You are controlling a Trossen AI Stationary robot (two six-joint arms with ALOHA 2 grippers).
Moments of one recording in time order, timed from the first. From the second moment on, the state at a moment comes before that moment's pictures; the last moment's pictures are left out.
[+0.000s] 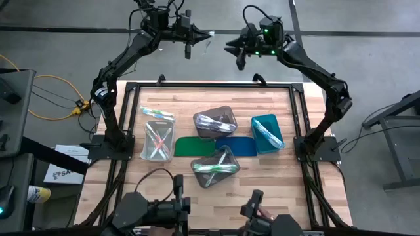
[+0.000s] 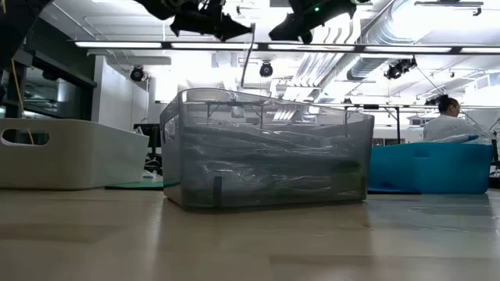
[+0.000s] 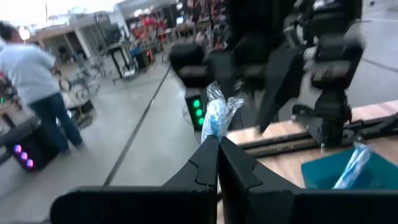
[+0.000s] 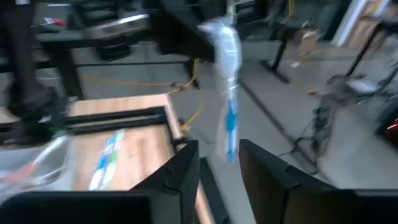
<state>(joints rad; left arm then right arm) 0.90 1.82 1.96 -0.20 0.83 0.37 -0.77 1.67 1.76 -0.37 -0.41 -0.22</state>
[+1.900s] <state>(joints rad) 0.79 1.82 1.95 -0.11 0.80 0.34 -0.69 1.64 1.76 -0.74 -0.17 -0.09</state>
